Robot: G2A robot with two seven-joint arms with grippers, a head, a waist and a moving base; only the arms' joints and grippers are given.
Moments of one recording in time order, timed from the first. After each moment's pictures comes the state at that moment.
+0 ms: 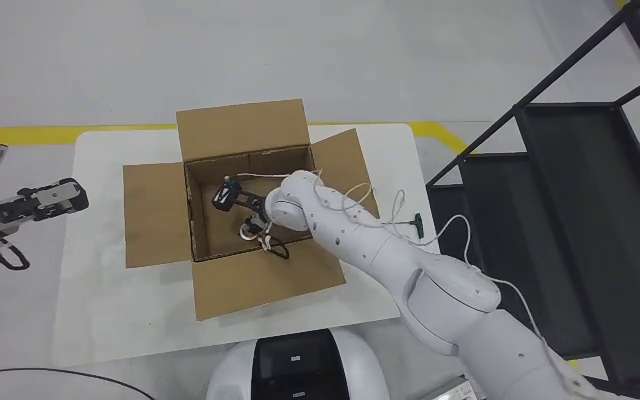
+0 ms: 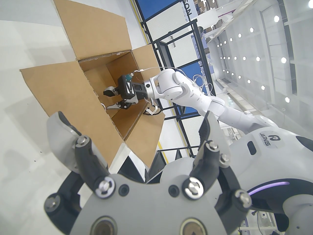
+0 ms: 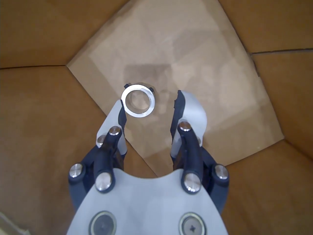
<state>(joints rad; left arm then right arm) 1.19 -0.72 -1.73 -1.38 -0.50 -0.42 -1.37 -0.51 -1.67 0.45 -0.70 -0.89 -0.34 0.74</state>
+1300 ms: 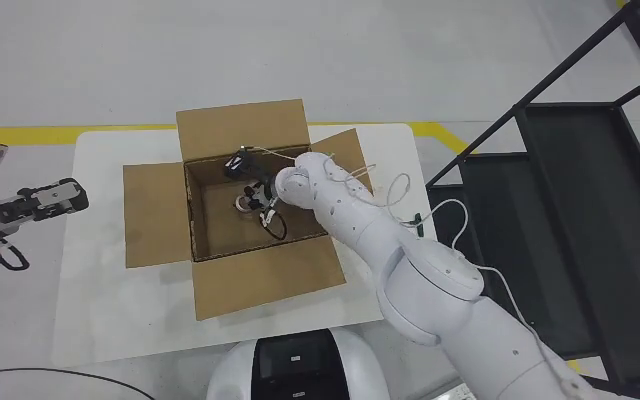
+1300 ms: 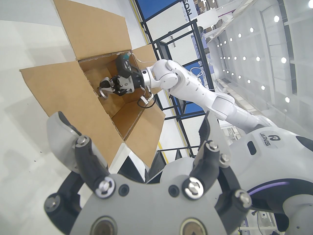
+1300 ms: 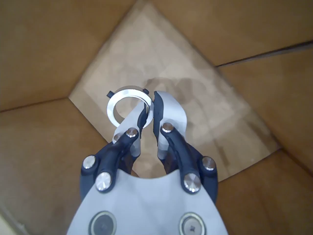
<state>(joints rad) 1.19 -0.72 -1.73 -1.38 -0.50 -0.42 -1.37 -0.37 -1.79 0.55 -0.25 -0.71 -0.54 0.50</state>
